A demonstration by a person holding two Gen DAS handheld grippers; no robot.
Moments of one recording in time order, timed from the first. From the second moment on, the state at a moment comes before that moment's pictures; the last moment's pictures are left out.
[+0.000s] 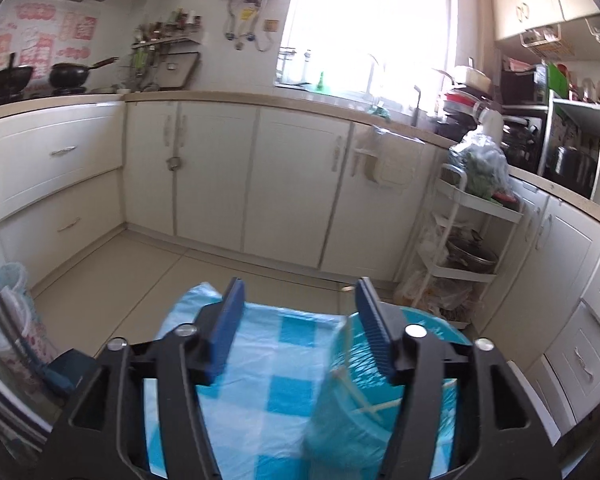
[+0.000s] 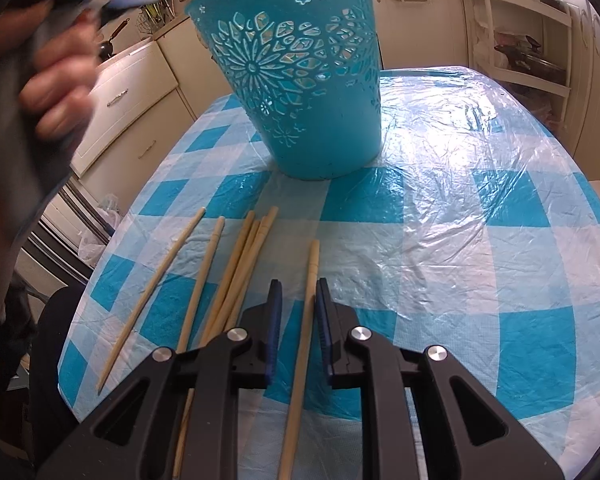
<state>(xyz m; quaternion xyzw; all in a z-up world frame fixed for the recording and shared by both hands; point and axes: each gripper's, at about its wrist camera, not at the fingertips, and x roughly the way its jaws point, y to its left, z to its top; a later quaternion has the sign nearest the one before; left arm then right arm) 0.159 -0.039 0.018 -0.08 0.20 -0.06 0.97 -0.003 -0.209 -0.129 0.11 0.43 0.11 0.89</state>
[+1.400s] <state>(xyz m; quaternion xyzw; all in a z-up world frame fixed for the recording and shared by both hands) 0.112 0.016 -0.125 -0.01 0.40 -0.02 0.92 -0.008 -0.209 -0.126 0.02 0.43 0.05 0.90</state>
